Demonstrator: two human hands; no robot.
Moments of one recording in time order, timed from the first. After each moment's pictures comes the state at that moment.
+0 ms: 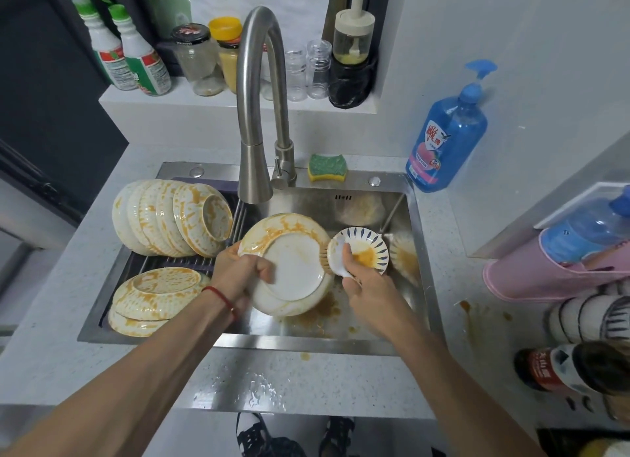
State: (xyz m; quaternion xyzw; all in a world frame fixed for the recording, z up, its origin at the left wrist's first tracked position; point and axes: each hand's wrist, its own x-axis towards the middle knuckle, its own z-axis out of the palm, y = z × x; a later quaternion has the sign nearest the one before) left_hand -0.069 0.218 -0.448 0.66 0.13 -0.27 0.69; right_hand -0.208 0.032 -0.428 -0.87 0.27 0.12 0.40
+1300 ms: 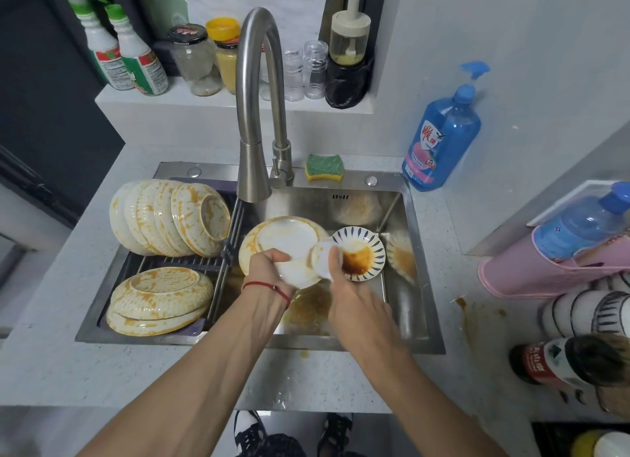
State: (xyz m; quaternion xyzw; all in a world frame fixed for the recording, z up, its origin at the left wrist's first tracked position) left_hand -0.088 0.172 -0.450 0.44 0.34 -0.31 0.77; right_hand -0.222 0.075 -0.426 -0.94 0.25 0.09 0.23
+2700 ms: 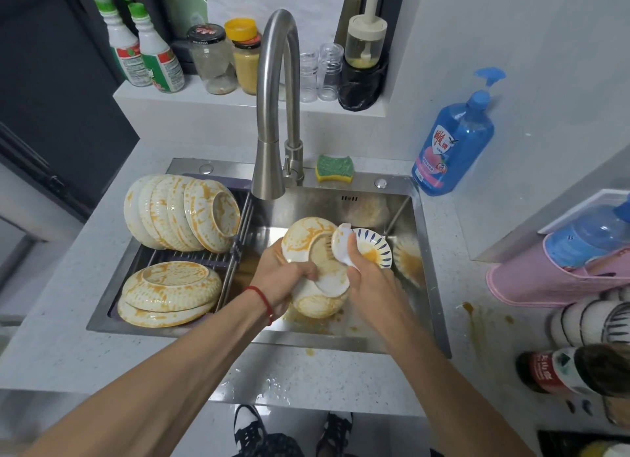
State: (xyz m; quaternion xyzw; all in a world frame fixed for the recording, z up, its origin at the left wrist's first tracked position) left_hand -0.097 0.188 -0.447 0.62 0.07 -0.32 0.71; right_hand -0.200 0.048 -0.432 -0.91 0.27 0.07 0.31
